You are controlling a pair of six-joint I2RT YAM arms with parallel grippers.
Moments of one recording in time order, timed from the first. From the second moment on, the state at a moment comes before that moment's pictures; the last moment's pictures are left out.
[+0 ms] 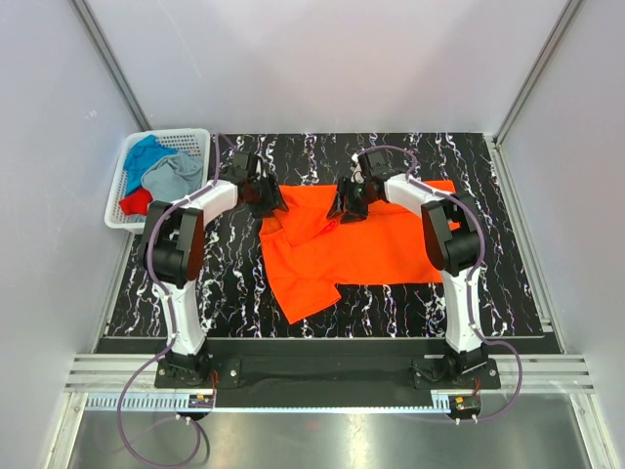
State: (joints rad) left arm -0.24 1.99 1.40 -0.37 0.28 -0.54; right arm 0.38 2.21 1.63 -0.42 -0.46 0.51
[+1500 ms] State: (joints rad) left arm -0.28 2.00 1.46 -0.48 0.17 -0.70; right arm 0.40 2.13 1.60 -0.39 -0.49 0.61
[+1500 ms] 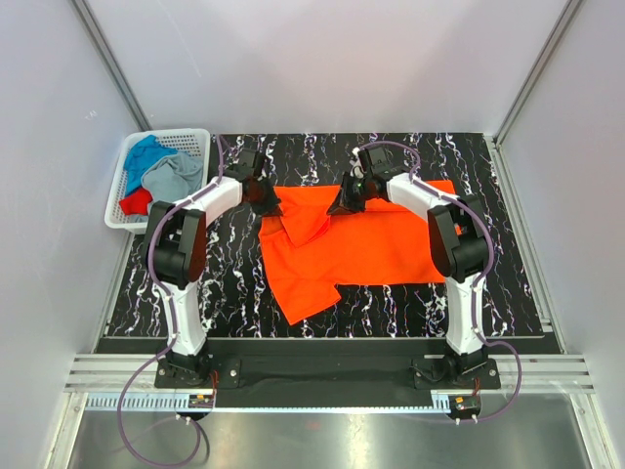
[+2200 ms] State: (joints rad) left arm -0.28 1.98 1.37 -0.48 0.18 -0.79; right arm 0.40 2.13 1.60 -0.44 -0.45 0.61
